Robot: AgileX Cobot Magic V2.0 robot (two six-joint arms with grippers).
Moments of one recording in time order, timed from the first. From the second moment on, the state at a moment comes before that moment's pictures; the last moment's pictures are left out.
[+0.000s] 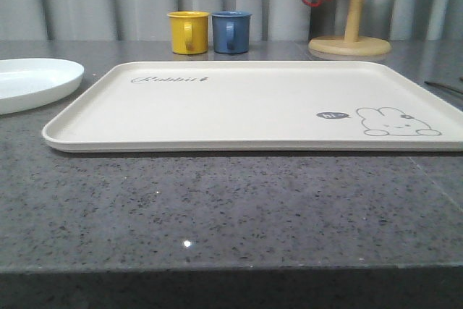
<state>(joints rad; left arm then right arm) 0.01 0.52 -0.67 -0.07 0.58 0.08 0.00 0.49 -0.63 0.03 0.69 0.02</state>
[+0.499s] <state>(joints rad) 0.01 0.77 -0.72 -0.07 0.64 0.08 0.00 0.53 -0.63 0.02 0.69 0.02</state>
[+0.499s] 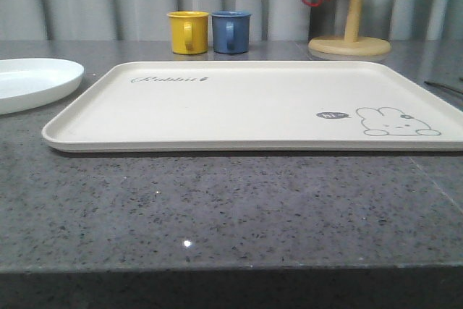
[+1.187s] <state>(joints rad) 0.29 1.50 -1.13 -0.42 0.72 0.34 0.00 0.53 -0.63 0.02 0.69 0.02</state>
